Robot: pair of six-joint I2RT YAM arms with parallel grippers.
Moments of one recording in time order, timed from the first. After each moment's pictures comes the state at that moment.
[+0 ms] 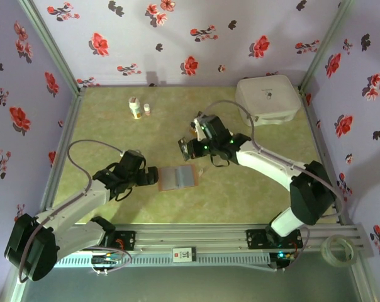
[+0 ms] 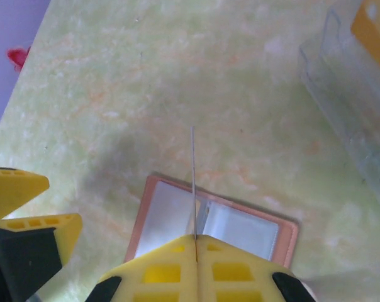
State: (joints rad) left arm -0.61 1.05 0.57 -0.54 -0.16 -0.61; right arm 0.74 1.51 1.02 -0.26 -0.24 0.52
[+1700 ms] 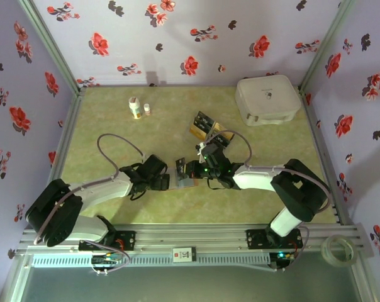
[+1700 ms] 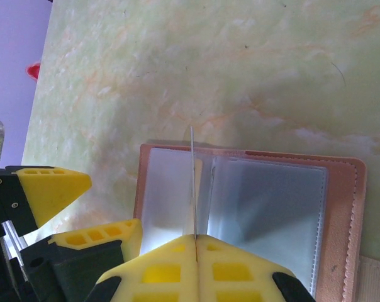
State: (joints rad) left arm -0.79 1.35 0.61 -0.42 -0.30 -0.62; right arm 0.81 1.60 0.69 0.26 -0.26 0.80
